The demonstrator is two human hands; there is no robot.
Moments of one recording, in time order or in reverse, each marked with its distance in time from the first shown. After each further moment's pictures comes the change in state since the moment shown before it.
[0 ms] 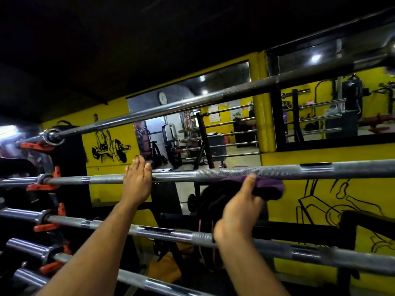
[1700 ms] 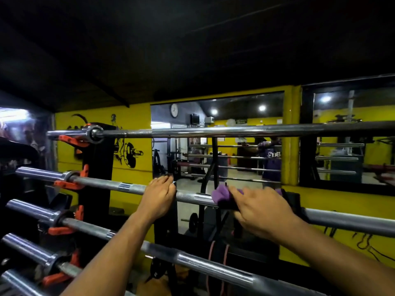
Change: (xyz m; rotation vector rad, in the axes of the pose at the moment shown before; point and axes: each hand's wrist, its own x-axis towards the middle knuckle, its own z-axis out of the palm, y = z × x) left_hand 0.046 -0.102 -0.034 0.082 -0.096 0.157; right_hand 0.041 0.043 0.102 -2.217 -0.707 -1.591
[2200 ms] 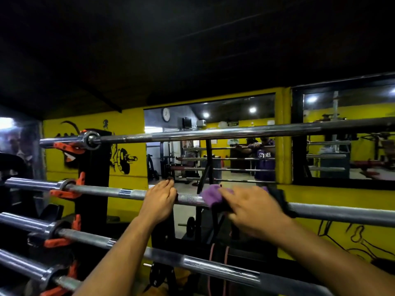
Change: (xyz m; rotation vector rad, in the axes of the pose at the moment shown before) left_hand 0.001 -0.005 -0.003 0.014 -0.081 0.000; right_hand 0.011 -0.022 -0.002 0.044 0.019 0.004
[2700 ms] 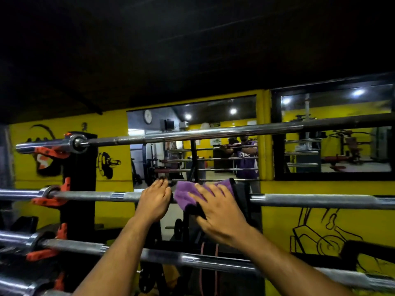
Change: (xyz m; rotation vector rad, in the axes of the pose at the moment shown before) left_hand 0.005 -0.006 0.001 -0.045 -0.042 0.044; right_hand 0.010 -0.066 0.029 0.209 0.063 0.079
